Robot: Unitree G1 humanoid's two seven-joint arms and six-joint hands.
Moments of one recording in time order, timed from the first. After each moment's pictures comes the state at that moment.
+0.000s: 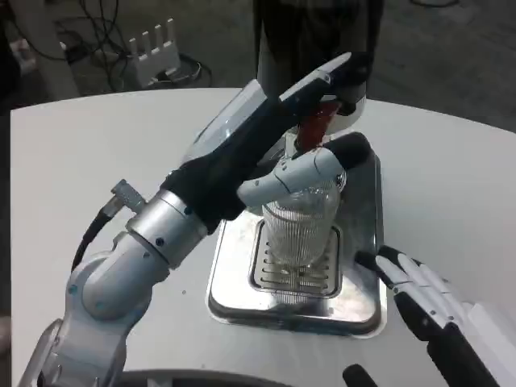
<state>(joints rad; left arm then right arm) -0.62 0.33 -0.11 -0.01 0.16 -0.22 -0.35 0.55 -0.15 0.05 -0.98 -0.74 -0.07 0.32</state>
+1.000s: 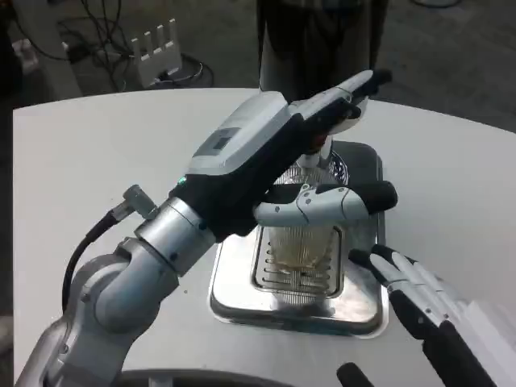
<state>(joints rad) -0.63 0.38 -0.17 0.01 0.36 -0.33 -0.25 0.54 -0.14 0.06 -0.98 -0.73 -0.07 0.32</state>
